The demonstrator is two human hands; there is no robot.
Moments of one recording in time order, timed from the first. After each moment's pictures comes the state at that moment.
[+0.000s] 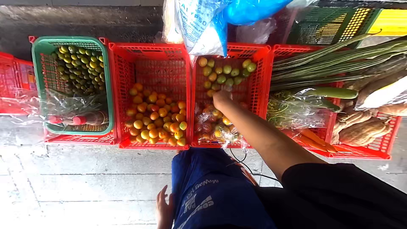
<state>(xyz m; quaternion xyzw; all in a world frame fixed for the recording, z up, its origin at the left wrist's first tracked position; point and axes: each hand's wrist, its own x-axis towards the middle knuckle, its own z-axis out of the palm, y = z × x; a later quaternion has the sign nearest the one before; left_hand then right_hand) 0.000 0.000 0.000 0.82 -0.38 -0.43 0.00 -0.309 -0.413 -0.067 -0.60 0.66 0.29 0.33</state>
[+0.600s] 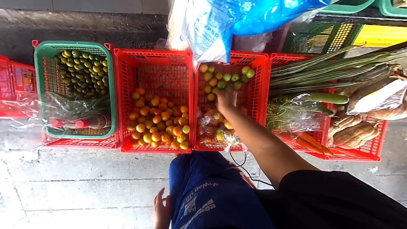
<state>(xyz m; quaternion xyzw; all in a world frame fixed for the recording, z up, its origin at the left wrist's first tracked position) 0.026 -0.004 -0.016 0.82 -0.34 -0.45 0.00 -0.322 -0.410 -0.086 -0.63 0.72 0.16 0.26</state>
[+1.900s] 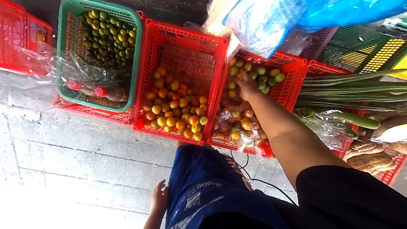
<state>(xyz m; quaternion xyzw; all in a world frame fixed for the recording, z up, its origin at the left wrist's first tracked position) 0.047 0.024 -0.033 0.82 -0.25 -0.52 -0.03 -0.338 -0.468 -0.118 -0.71 0.63 0.15 0.29</state>
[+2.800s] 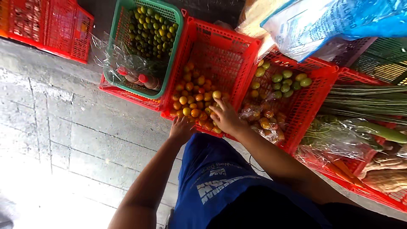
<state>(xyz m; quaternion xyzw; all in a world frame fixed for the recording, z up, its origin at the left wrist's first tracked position) 0.071 -0.232 -0.016 0.63 -0.69 -0.34 -0.12 -0.163 -0.311 -0.025 -0.82 0.47 -0.02 0.33</state>
